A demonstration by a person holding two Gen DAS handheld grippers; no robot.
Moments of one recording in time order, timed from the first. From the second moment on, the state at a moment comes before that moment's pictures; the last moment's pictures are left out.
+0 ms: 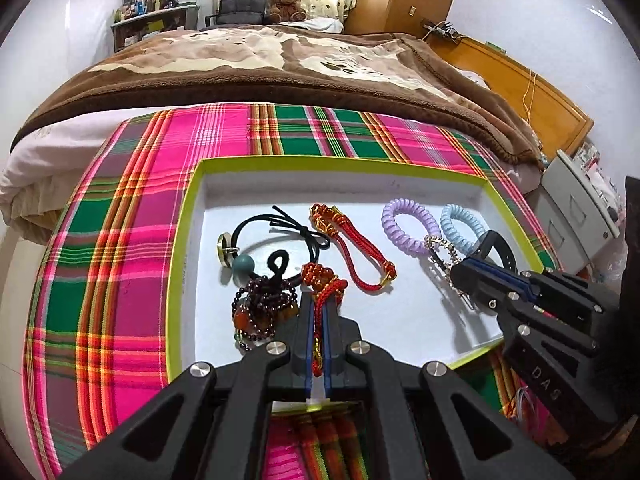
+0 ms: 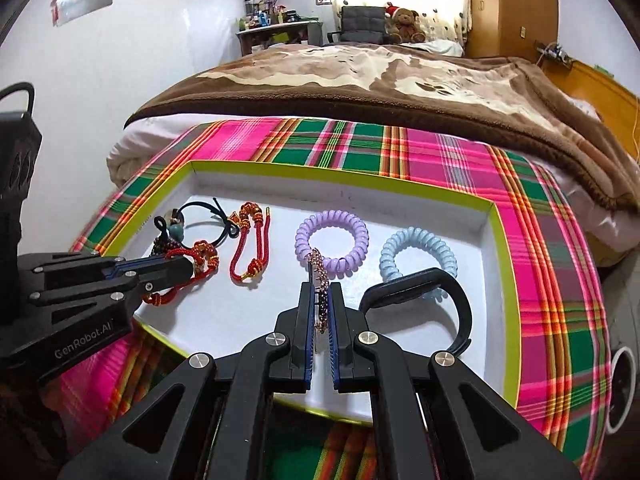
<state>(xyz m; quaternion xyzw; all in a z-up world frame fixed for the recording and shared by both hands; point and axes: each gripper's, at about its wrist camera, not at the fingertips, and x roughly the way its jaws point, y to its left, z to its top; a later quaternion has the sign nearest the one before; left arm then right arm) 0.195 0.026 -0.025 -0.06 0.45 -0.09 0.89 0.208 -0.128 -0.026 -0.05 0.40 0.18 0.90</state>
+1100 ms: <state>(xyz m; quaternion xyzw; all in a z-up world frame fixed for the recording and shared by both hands) 0.178 0.031 -0.009 -0.06 0.44 -0.07 0.89 0.197 -0.140 -0.013 -0.01 0.39 0.19 0.90</state>
